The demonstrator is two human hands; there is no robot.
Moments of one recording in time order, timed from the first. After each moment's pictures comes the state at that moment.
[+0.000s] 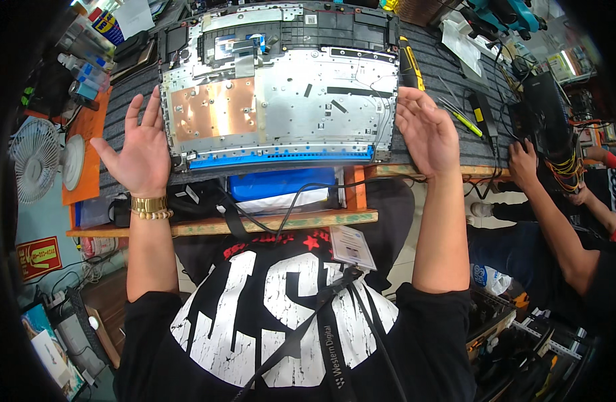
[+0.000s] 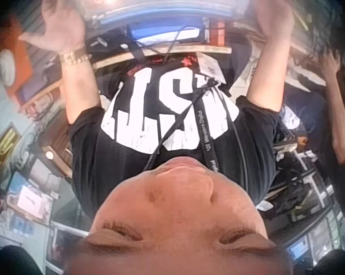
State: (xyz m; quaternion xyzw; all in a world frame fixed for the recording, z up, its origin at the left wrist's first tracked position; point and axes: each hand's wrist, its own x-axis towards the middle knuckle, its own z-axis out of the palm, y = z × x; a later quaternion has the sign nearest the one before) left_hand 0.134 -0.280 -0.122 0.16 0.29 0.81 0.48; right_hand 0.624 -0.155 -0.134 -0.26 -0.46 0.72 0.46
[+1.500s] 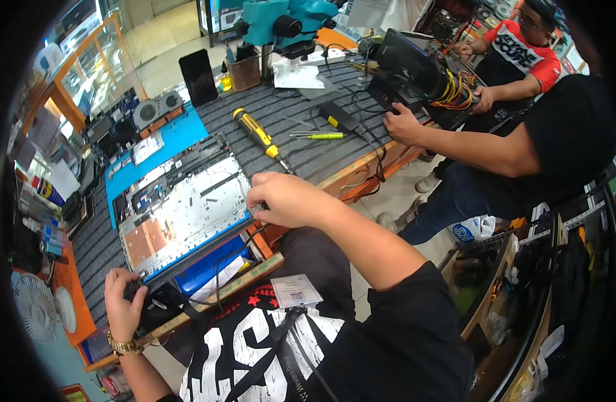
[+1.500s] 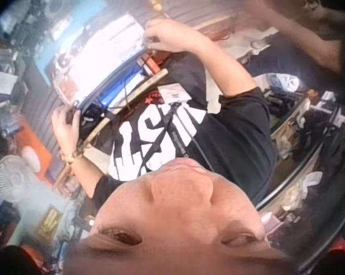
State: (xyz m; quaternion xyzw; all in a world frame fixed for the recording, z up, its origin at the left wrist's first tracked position) left_hand 0.136 -0.343 -0.081 0.76 0.58 0.29 0.10; right_hand 0.622 -0.216 -0.066 -0.40 -0.87 0.22 0.17
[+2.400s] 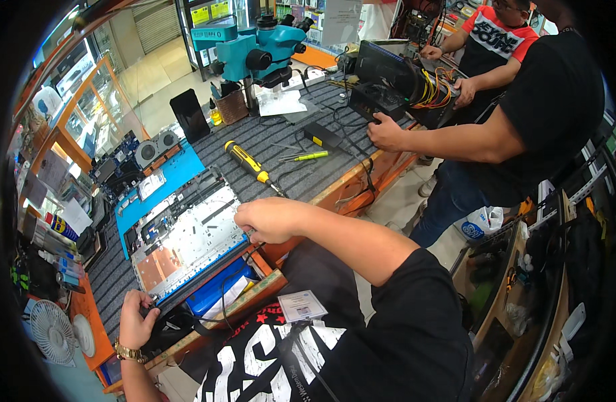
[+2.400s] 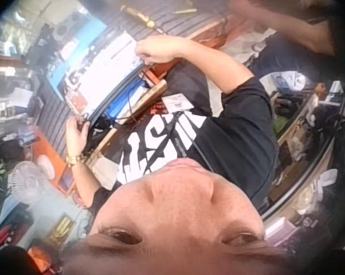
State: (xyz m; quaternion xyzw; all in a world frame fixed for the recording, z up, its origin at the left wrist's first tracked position) left_hand 0.125 -0.323 -0.077 0.80 0.54 0.21 0.18; right_hand 0.622 -0.206 -0.062 -0.36 -0.89 0.25 0.09
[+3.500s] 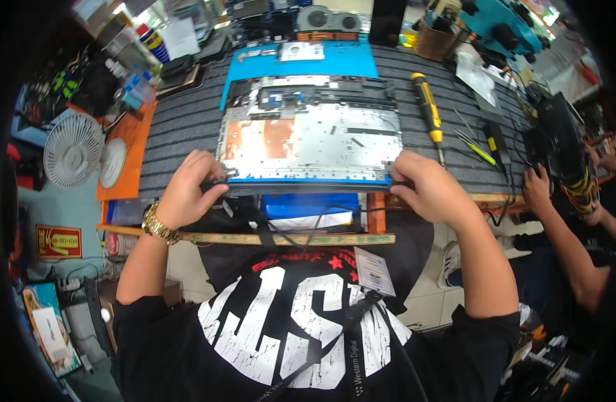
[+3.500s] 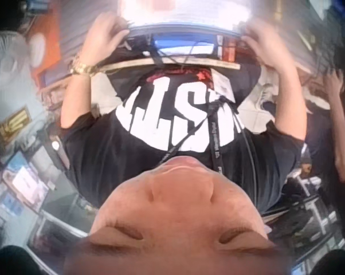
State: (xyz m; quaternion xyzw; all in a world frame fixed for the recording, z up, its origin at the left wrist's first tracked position) left_hand 0.114 -0.327 -0.079 0.80 0.53 0.25 0.14; right_hand 0.597 -0.206 -0.052 -0.34 -0.89 0.28 0.10
